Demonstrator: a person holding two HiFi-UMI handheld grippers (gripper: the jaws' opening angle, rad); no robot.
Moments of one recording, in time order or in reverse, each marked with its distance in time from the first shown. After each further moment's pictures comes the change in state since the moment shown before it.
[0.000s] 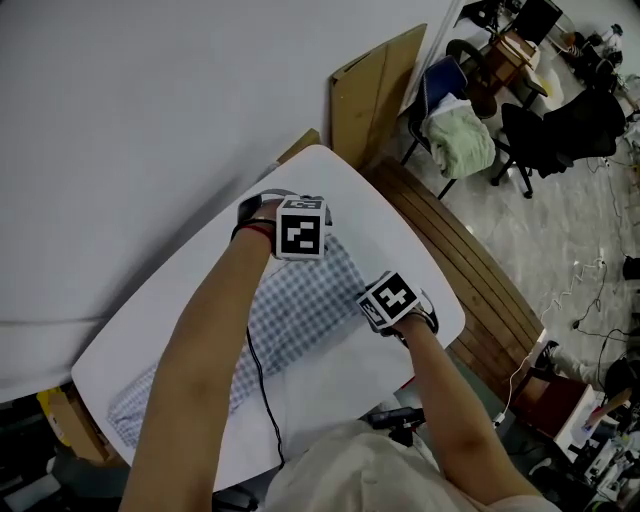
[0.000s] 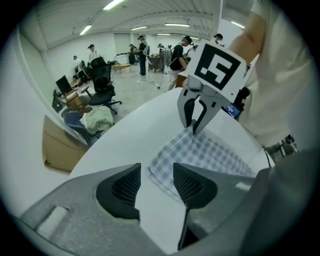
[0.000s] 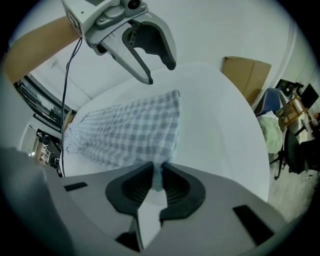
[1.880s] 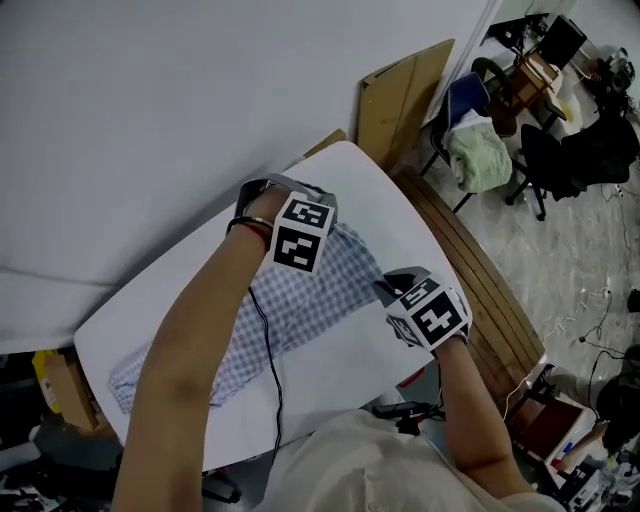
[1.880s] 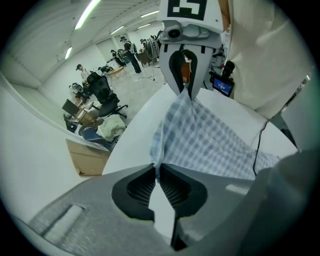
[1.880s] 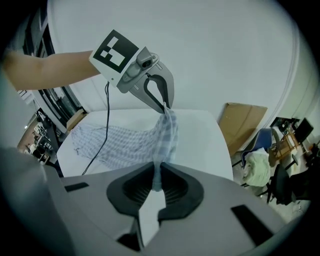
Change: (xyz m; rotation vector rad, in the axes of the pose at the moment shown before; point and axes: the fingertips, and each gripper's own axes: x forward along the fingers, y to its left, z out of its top) left arm -0.064 -0.028 -0.003 0.212 0.092 0.231; right arm -0.105 0.043 0.033 -0.198 -0.238 -0.075
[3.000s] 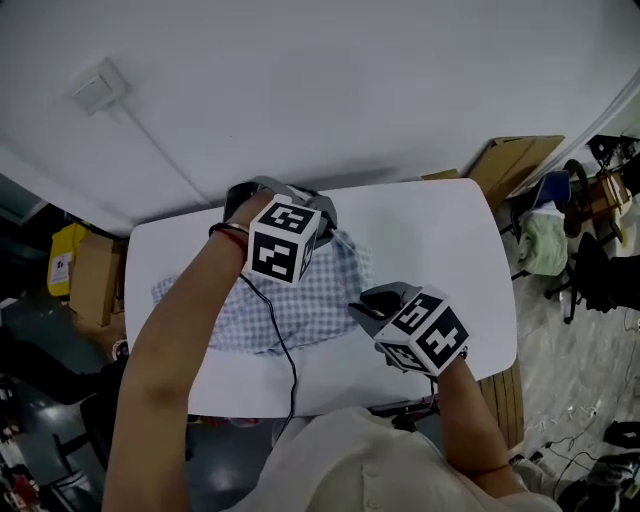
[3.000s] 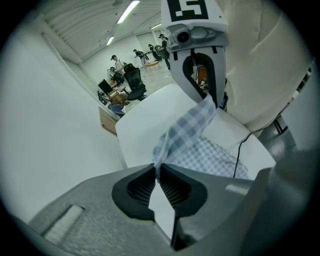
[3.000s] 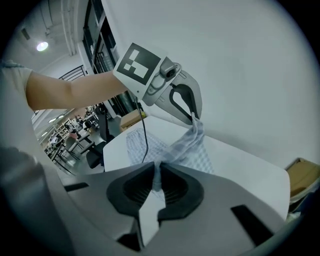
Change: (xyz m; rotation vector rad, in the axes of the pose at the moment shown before) left arm -0.189 -0.211 -0.136 -0.372 0.058 0.193; right arm -0.008 0.303 0.121 -0.416 -0.047 0.439
